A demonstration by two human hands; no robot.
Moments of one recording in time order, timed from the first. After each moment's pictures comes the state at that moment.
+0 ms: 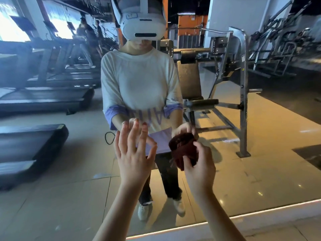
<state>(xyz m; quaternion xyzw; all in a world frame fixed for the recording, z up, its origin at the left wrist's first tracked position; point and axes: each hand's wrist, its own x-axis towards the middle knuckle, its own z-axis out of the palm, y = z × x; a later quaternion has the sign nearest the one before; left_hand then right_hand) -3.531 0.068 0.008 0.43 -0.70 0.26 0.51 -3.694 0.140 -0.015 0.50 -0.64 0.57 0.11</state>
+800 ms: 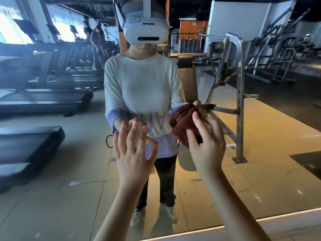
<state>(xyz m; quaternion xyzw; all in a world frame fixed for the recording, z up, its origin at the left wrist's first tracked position) -3.600 0.071 0.021 0.43 -0.68 0.29 0.52 -3.779 0.125 0.068 0.55 -0.54 0.58 0.28</state>
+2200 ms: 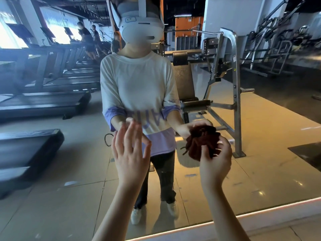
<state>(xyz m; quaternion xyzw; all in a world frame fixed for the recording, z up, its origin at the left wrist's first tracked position) -3.616 0.082 0.021 0.42 -0.69 0.28 0.52 -3.805 0.152 0.008 0.32 -0.67 0.67 0.05</state>
